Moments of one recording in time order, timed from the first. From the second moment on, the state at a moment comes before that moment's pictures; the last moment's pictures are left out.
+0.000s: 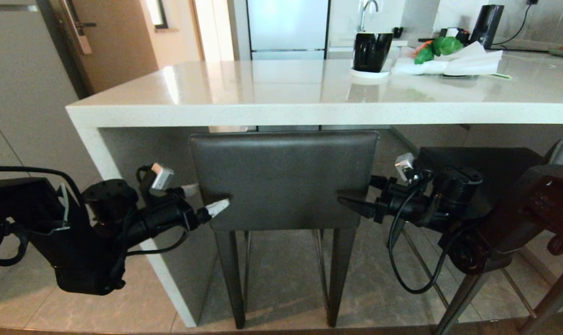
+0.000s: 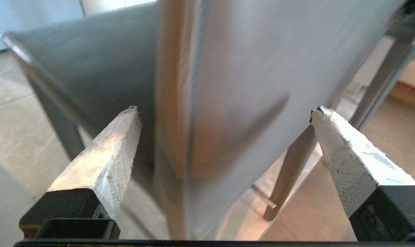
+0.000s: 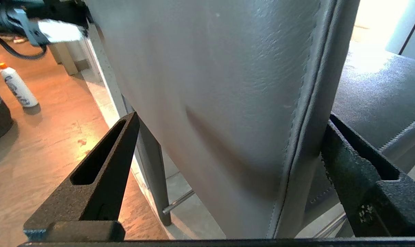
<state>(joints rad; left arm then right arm) -0.09 2.18 -0.71 -1.52 -0.73 -0.06 0.21 2.21 -0.86 -1.40 0.82 -0.02</state>
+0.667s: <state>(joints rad) -0.13 2.21 -0.70 -1.52 -0.73 -0.03 0.24 2.22 -0.85 -1.40 0.82 -0.01</state>
